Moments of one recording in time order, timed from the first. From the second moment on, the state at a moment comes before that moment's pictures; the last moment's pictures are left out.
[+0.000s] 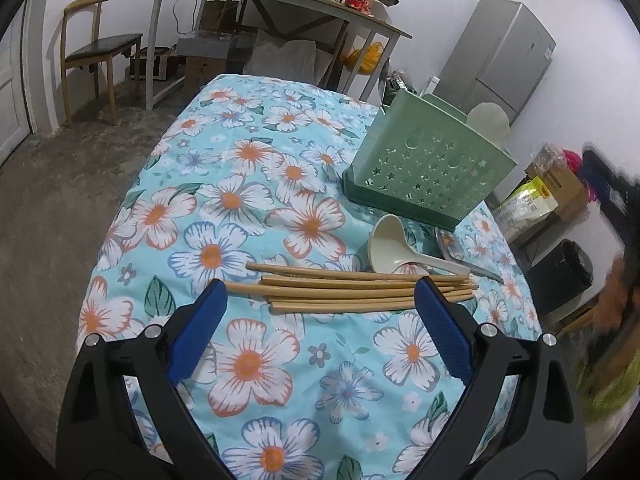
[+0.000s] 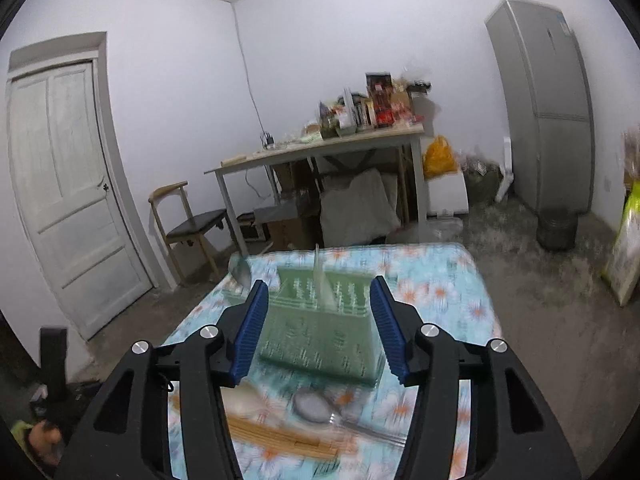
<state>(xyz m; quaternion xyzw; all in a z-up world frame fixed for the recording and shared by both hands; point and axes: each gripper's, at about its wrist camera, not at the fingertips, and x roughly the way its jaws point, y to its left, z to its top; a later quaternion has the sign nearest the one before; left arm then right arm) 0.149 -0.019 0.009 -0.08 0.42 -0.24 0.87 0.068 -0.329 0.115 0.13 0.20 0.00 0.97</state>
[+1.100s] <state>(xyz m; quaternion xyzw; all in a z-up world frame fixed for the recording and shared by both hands) 0.160 -0.079 0.024 -0.04 0.40 -0.30 0.87 0.028 -0.317 -0.006 0.23 0.33 0.02 0.92</state>
